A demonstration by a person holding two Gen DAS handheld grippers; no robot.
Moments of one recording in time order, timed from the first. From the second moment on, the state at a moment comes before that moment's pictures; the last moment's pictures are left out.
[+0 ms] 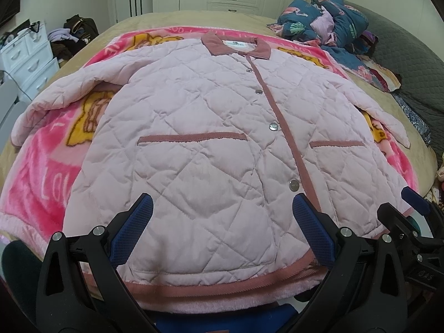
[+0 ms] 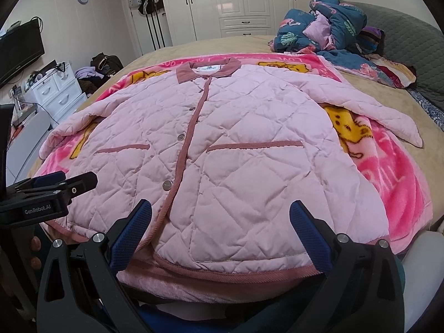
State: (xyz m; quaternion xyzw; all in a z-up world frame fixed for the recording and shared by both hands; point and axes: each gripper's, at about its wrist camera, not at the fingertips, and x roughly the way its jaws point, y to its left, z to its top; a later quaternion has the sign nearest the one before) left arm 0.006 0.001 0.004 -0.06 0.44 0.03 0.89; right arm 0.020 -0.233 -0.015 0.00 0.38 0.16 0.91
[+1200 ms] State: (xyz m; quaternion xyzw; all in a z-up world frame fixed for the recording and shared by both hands) left arm 0.133 0.040 0.033 -0.10 0.44 0.04 0.89; right arm 0.158 -0.209 0.033 0.01 0.38 0.14 0.91
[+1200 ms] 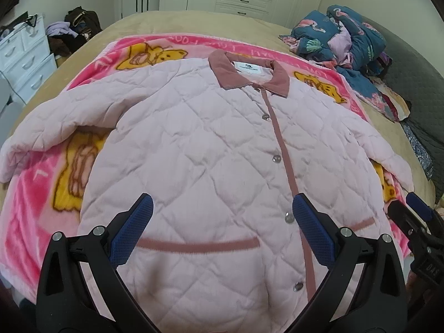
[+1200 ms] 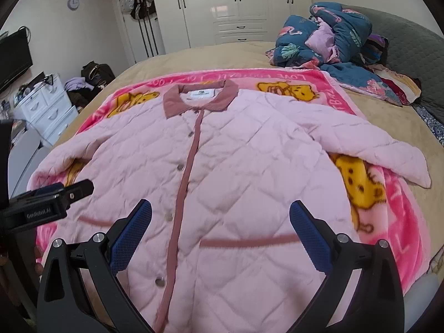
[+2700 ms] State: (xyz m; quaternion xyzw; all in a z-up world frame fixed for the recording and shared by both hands) left arm 0.334 -0.046 0.012 -0.07 0.47 0.00 0.88; right arm 0.350 -0.345 0.047 0.12 0.34 -0.02 0.93
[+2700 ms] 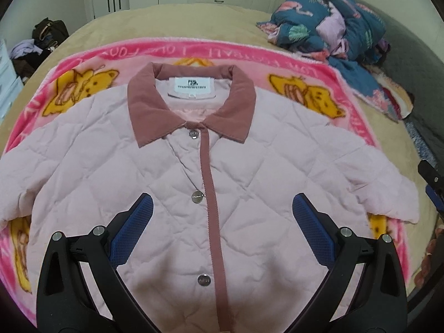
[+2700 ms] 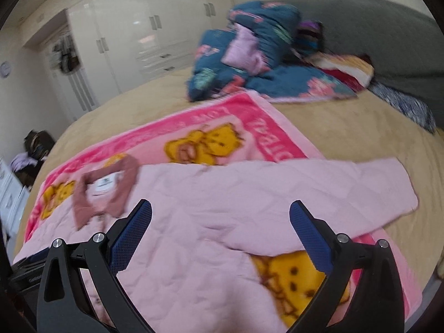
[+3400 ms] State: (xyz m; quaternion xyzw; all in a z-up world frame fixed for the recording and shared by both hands) left arm 0.359 -0.104 -0.045 -0.04 0.52 0.00 0.85; right arm 0.357 -0.506 -0.040 0.27 0.37 -0.19 0.87
